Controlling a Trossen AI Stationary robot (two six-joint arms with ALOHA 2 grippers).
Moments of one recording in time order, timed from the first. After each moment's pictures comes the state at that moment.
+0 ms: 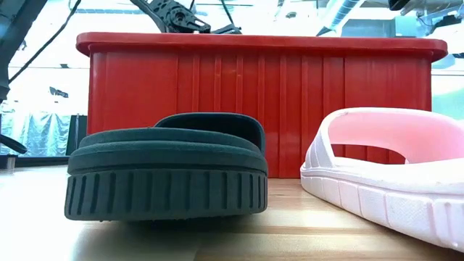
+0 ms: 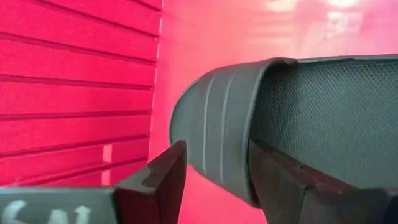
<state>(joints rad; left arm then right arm) 0.23 1.90 1.31 -0.45 -0.70 0.36 0.00 0.39 0.79 -0.44 0.00 0.00</state>
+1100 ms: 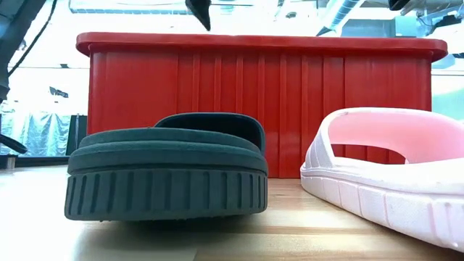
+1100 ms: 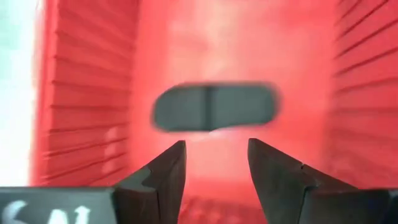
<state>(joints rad) 0.23 1.89 2.36 -1.57 -0.19 0.19 0.00 0.39 0.79 -0.44 0.00 0.00</state>
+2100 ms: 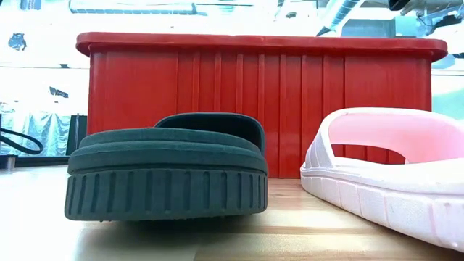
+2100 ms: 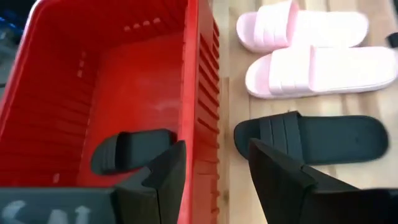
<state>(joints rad) -0.58 1.75 2.05 -1.40 -0.66 -0.36 0.00 0.39 0.79 -0.44 0.00 0.00</state>
